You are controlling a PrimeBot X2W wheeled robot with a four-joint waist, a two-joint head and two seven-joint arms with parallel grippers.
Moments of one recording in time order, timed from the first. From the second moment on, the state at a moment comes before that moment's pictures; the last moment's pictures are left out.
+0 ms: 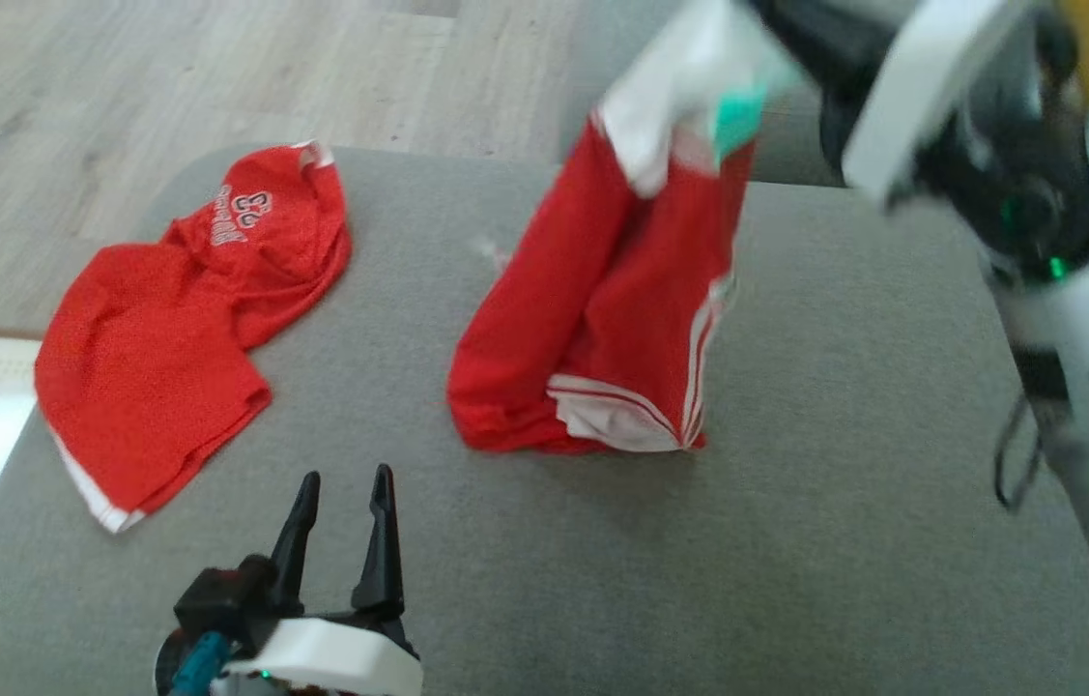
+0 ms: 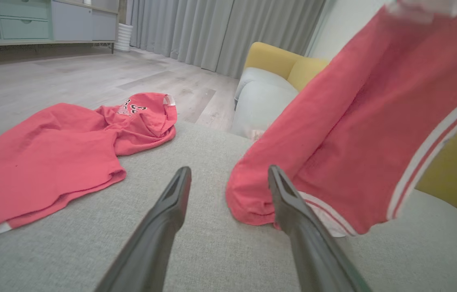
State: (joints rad) left arm 0.12 0.06 -0.33 0.05 -0.33 0.15 -0.25; right arm -0.85 -0.26 0.39 0.20 0.85 0.12 0.70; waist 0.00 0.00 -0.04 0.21
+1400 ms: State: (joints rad) left arm 0.12 0.06 -0.31 0.06 -0.30 0.12 -0.25; right arm -0.17 -0.41 0.17 0.17 0.34 0.12 0.23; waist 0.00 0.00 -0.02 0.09
